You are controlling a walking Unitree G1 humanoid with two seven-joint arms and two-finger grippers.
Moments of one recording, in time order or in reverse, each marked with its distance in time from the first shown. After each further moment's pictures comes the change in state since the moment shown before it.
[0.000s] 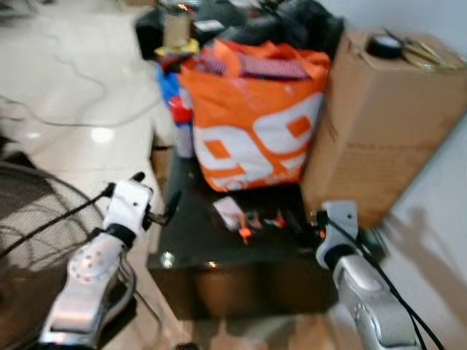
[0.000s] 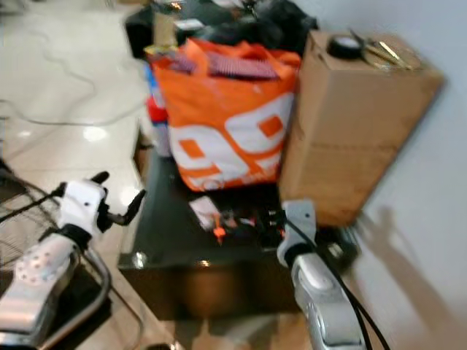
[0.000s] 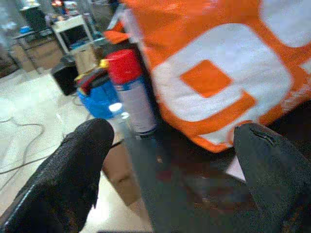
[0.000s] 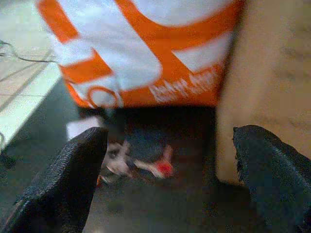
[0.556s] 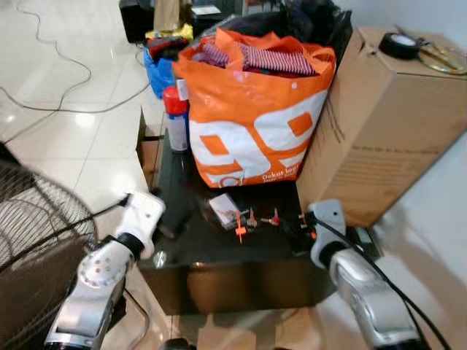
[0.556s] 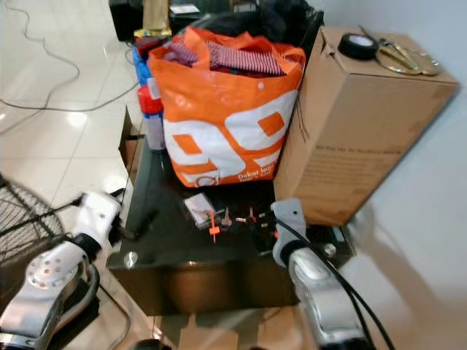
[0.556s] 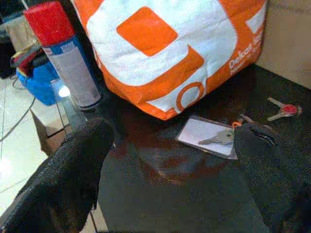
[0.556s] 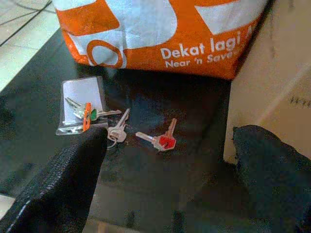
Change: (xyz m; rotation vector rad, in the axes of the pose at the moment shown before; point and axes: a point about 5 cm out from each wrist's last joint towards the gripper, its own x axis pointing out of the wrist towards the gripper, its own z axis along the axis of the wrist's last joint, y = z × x) left arm 0.001 -0.022 -0.019 0.013 0.087 -0.176; right arm 0.015 -0.005 -0.011 -0.050 0.128 0.070
